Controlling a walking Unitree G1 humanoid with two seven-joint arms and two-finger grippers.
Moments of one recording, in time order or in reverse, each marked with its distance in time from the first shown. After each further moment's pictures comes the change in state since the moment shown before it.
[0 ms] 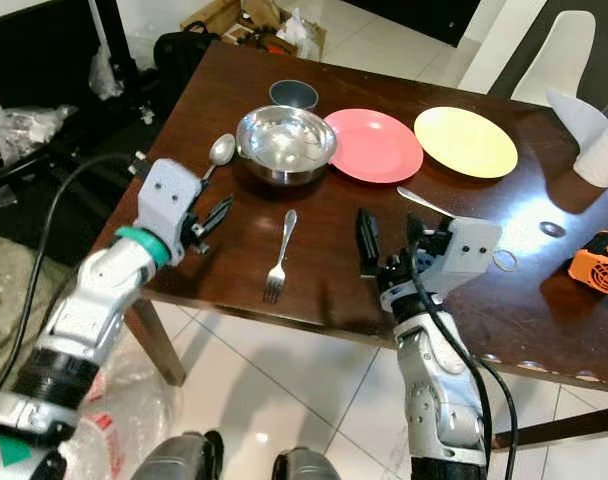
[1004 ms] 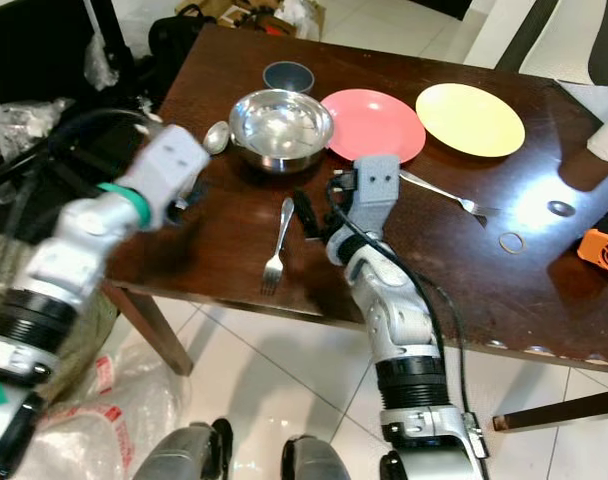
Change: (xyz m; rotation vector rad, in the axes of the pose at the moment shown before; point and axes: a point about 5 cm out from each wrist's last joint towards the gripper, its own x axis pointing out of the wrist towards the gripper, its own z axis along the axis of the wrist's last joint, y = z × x) left arm -0.011 0.067 -0.018 0.188 0.329 0.144; right arm 0.079 0.044 -0.022 0.035 0.255 0.212
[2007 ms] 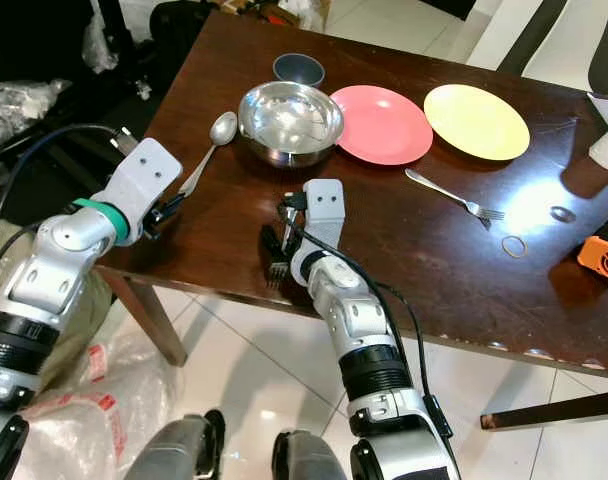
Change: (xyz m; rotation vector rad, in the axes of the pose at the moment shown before) left arm -0.011 -0.017 -0.012 -0.049 0.047 -0.013; right arm 0.015 0.005 -0.049 -0.032 0.272 -0.161
